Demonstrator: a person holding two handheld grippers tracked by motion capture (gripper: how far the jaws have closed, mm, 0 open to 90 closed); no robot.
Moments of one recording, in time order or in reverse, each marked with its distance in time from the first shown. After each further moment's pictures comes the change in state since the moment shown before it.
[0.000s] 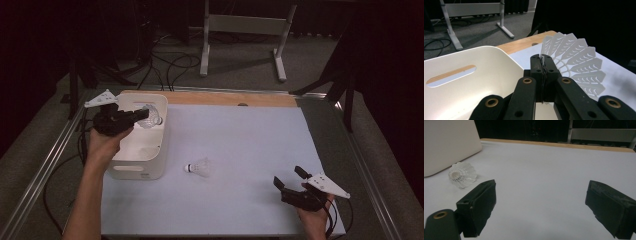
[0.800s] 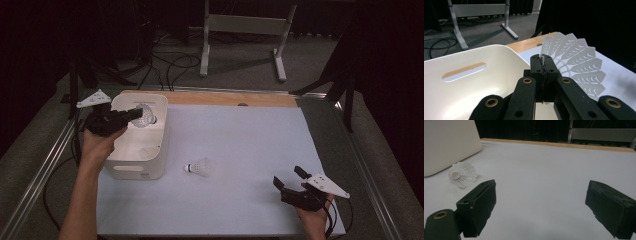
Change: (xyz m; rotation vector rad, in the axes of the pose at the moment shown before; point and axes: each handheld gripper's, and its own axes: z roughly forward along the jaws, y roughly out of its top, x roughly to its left) left arm 0.008 -0.002 -0.012 -0.010 0.031 -0.011; right arm 0.001 0.000 0.001 0.003 -0.001 0.000
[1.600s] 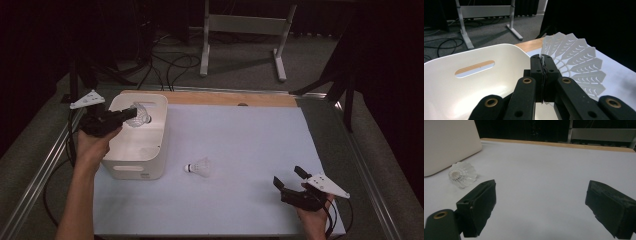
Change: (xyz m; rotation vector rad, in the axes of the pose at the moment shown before) left arm 0.006 -0.003 -0.010 -0.012 0.034 -0.011; right arm 0.000 0.000 0.000 0.000 -0.002 0.000
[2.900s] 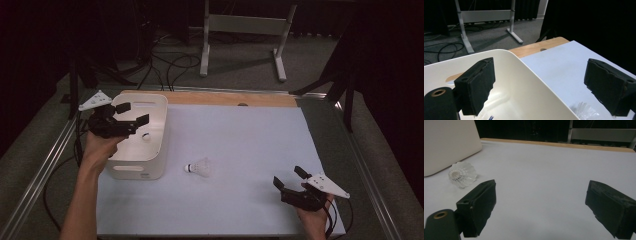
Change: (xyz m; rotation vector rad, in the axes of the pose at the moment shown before) left arm -0.016 0.001 0.012 -0.026 0.002 0.017; right arm 0.000 0.000 0.000 0.001 0.000 -0.002
